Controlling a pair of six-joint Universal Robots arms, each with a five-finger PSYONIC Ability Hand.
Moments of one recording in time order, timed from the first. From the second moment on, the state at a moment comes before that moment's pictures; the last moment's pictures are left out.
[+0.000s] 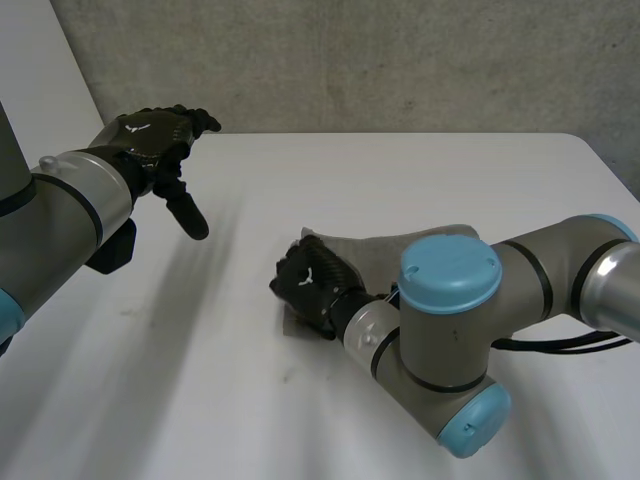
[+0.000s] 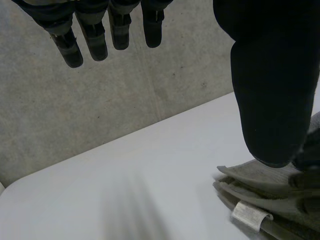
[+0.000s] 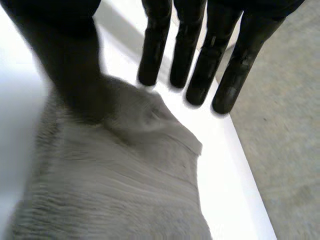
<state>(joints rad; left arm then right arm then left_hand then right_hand) 4.27 -1.80 -1.23 2.82 -1.62 3.18 2.33 -0.91 1.34 -0.18 1.36 2.34 0.18 0.16 0.17 0.17 0.03 0.57 0.58 0.59 0.60 0.39</state>
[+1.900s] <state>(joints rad) 4.08 -2.19 -1.25 3.22 -1.62 2.99 2.08 -1.08 1.45 -0.13 1.46 2.99 0.18 0.16 0.17 0.16 0.03 0.24 0.24 0.24 0.26 0.06</state>
